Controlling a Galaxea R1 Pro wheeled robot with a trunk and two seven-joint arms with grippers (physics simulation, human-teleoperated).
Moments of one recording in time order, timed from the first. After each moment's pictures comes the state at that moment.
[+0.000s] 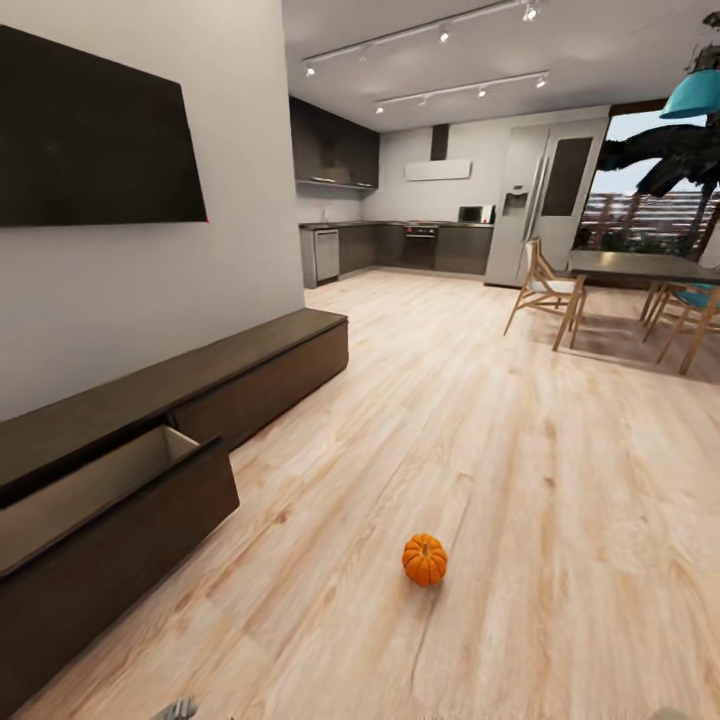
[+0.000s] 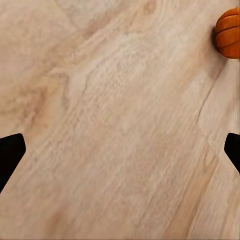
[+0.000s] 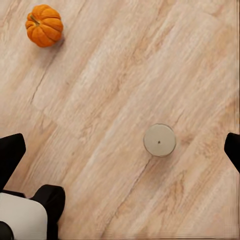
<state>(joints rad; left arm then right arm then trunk) -0.27 0.20 -0.01 -0.26 0.54 0.06 -0.66 -1.03 -1.15 0.56 -0.43 -0.14 0.67 1.38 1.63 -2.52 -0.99</state>
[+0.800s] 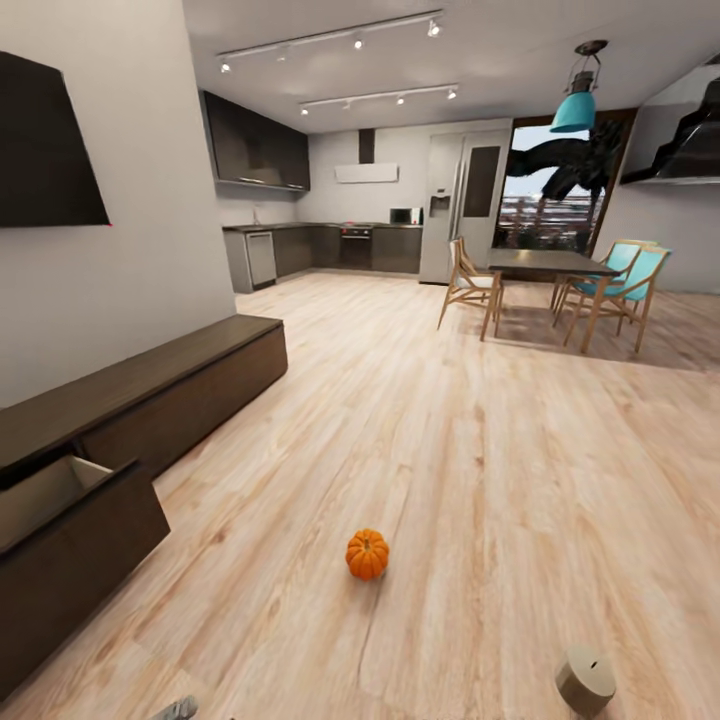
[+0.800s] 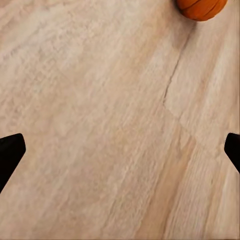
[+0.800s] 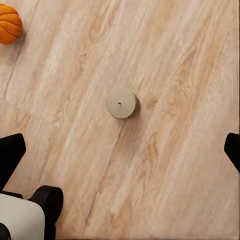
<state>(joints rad) -0.27 0.20 -0.01 -0.26 0.54 0.06 -0.66 -1.03 -1.15 0.56 -0.42 -0.14 0.65 1.38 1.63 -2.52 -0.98</state>
